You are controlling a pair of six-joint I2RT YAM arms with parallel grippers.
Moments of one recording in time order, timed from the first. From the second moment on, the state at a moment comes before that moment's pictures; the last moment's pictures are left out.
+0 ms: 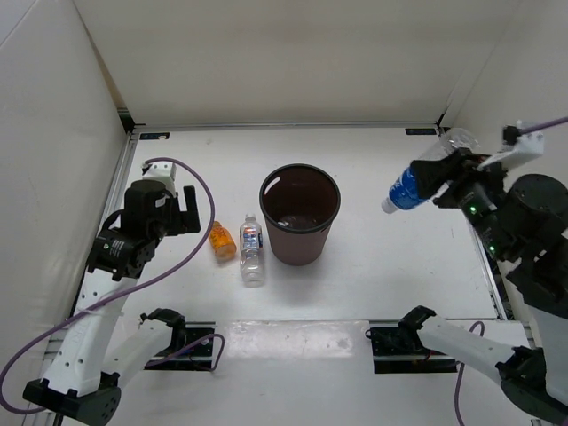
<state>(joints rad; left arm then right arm) -0.31 0.85 1.13 -0.92 -0.25 -0.20 0.67 0.86 1.74 -1.02 0.43 0.42</state>
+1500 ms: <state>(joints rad) -0.31 0.89 1.13 -0.91 -0.19 -0.19 0.99 1.23 1.64 -0.69 0.57 0.13</state>
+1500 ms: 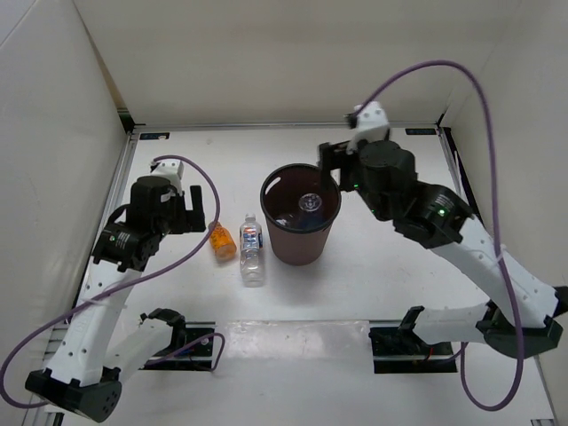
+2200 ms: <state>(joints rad) -0.30 1.39 1.19 -0.99 -0.08 -0.29 0.48 0.57 0.75 -0.93 0.77 0.69</state>
